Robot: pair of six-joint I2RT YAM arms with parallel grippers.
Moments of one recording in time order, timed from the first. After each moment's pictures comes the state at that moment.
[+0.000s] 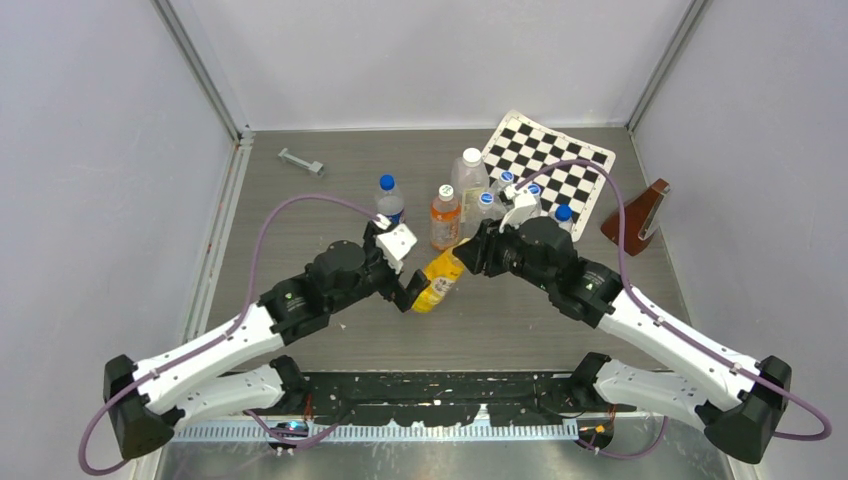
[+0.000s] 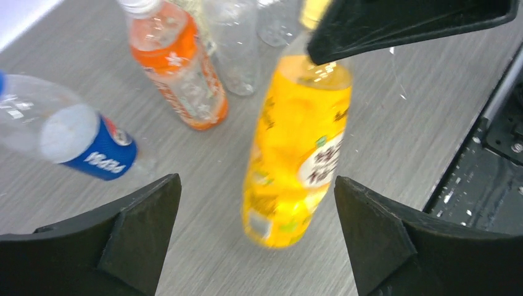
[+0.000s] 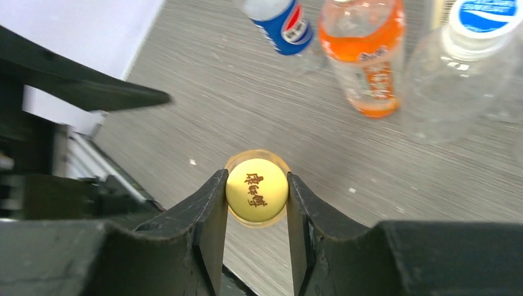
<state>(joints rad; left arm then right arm) -0.95 0.94 0.78 -0.18 -0.04 0.06 0.81 0.95 0.84 -0.21 0.04 0.57</state>
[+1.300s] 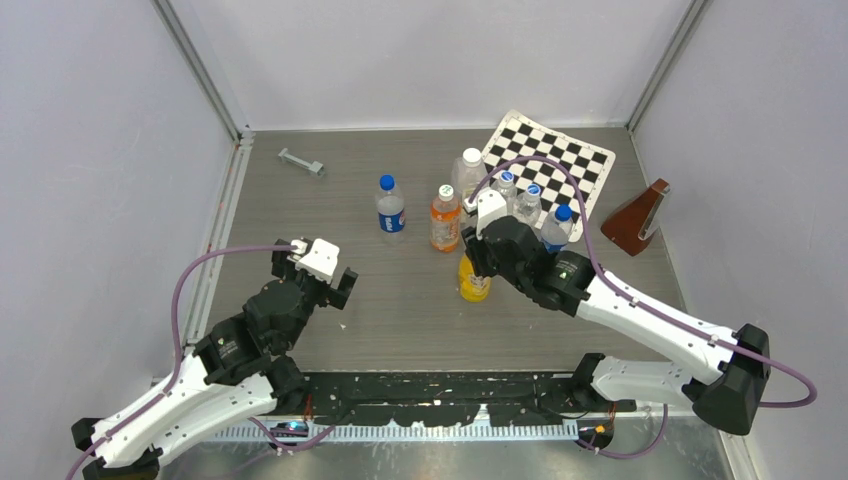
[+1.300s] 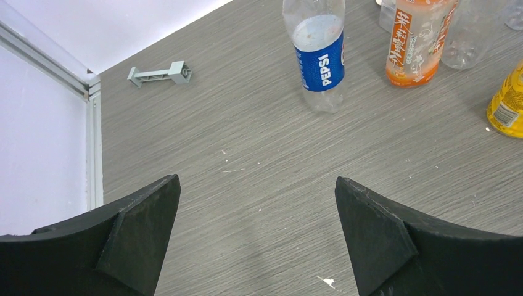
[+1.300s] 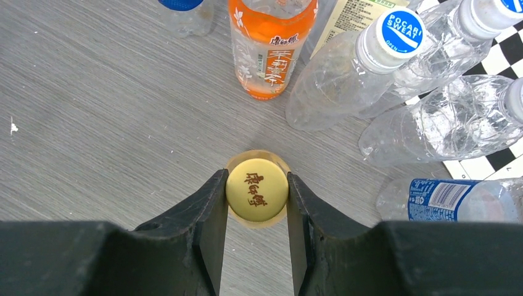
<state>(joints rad) -0.95 0.46 0.66 -0.48 -0.65 0.13 0.91 1.11 0.97 -0.46 0.38 0.17</state>
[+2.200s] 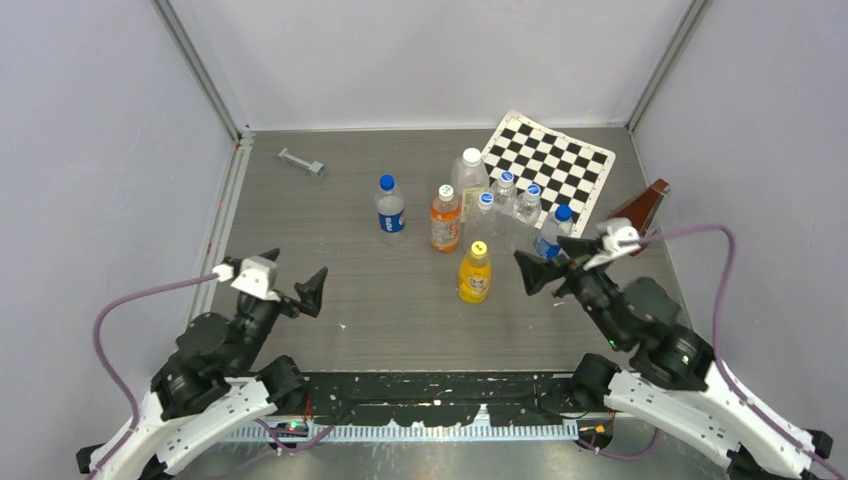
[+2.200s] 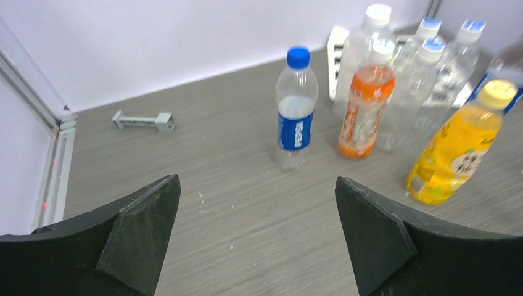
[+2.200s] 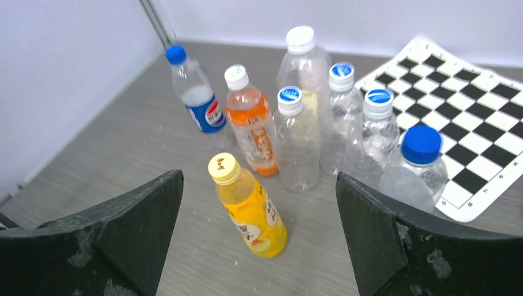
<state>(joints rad) -0.95 0.19 0.69 -0.49 -0.59 0.08 0.92 0.47 0.78 -0.38 0.47 0.23</state>
